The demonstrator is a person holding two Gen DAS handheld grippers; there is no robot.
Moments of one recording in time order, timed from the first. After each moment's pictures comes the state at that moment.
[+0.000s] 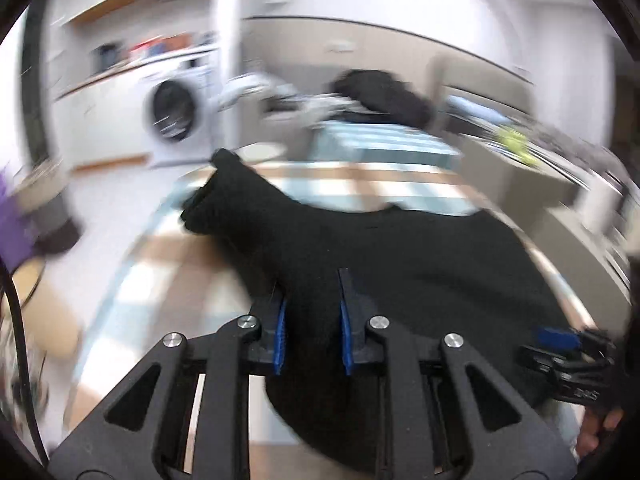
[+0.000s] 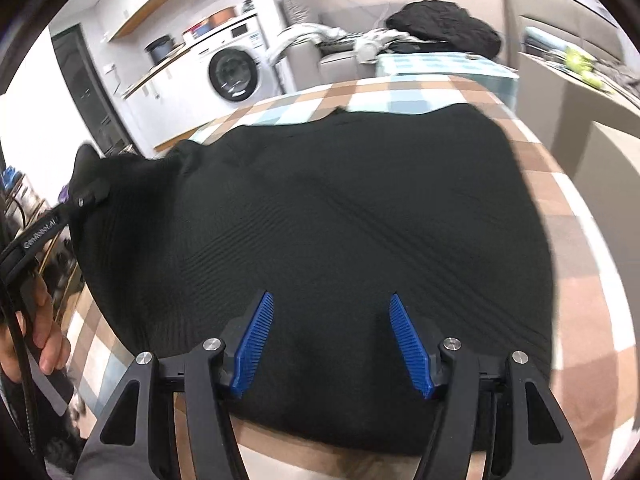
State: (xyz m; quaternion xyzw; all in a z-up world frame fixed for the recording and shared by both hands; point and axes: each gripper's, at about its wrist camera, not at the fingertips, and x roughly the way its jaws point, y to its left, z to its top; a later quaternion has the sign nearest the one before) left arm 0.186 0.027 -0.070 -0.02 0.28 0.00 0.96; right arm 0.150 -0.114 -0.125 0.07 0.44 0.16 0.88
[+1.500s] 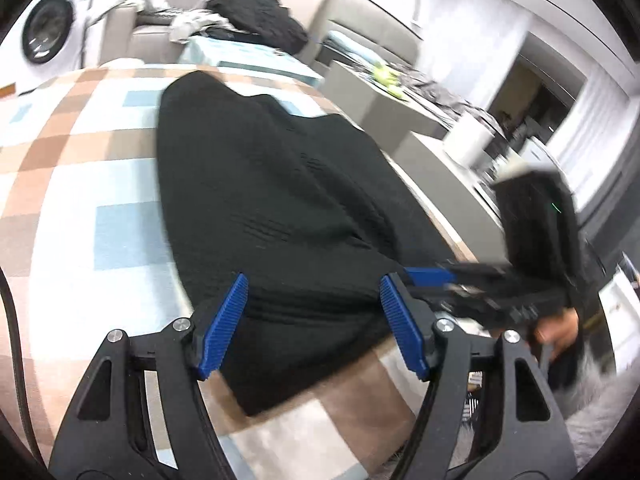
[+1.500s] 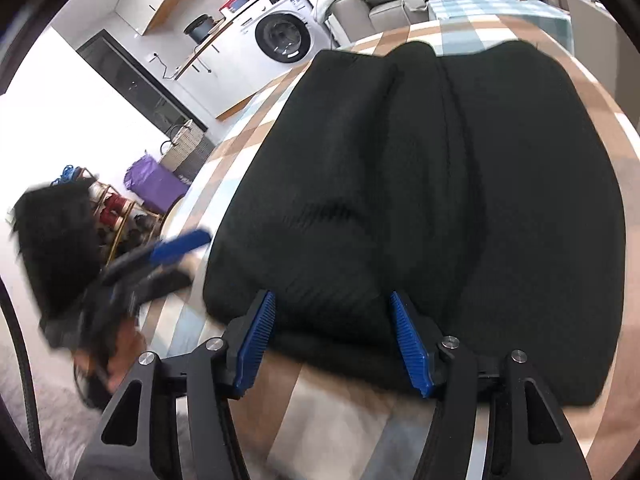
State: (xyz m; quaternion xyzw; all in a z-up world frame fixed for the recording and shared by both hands) left arm 0.162 0.051 -0.118 -0.13 0.40 -0.23 0.88; right arm 0.135 -0.114 -0.127 0.14 0.51 0.30 0.80
